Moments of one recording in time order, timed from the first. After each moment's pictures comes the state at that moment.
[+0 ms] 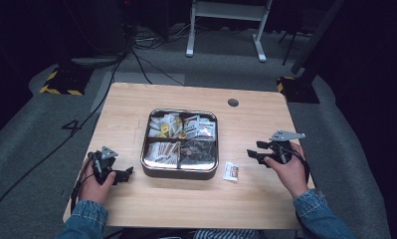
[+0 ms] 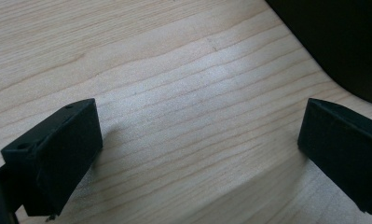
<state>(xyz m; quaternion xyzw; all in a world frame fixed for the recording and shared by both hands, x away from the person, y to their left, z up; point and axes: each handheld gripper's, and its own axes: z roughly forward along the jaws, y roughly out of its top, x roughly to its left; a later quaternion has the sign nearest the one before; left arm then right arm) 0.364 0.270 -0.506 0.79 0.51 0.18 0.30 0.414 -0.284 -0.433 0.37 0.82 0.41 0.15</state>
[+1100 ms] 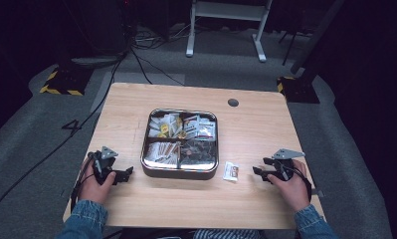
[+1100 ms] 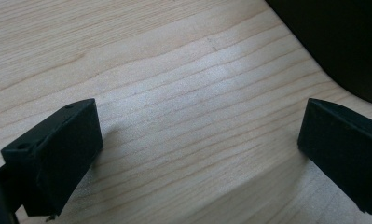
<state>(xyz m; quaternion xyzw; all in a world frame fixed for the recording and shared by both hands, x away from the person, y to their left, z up) 0.364 0.270 -0.506 0.79 0.51 0.18 0.30 0.389 -0.307 -0.487 0.39 0.83 0.36 0.16</state>
